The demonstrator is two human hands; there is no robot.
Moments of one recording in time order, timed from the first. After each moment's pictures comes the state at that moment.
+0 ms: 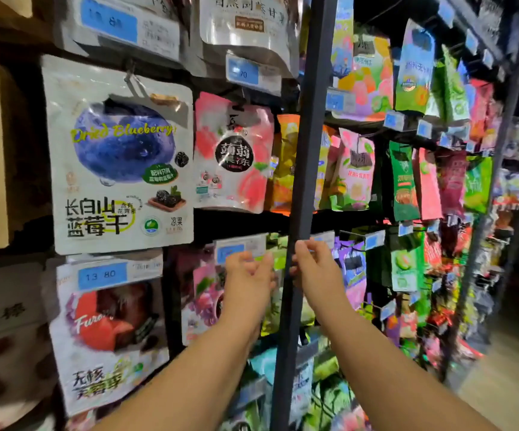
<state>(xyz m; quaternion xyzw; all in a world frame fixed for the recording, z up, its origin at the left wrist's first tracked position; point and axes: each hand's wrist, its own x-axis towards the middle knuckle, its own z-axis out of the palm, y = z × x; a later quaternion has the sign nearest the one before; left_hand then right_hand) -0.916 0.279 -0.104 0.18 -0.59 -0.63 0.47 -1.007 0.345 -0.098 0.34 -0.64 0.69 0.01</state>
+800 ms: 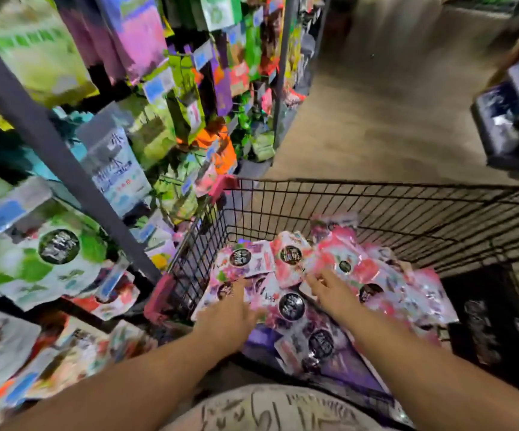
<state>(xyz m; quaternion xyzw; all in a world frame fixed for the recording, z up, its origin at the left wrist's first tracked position) -0.893 0.503 -0.479 0.06 -0.93 -0.32 -0.19 -0.965 0.728 -0.499 -0.06 -0.88 0.40 -0.23</state>
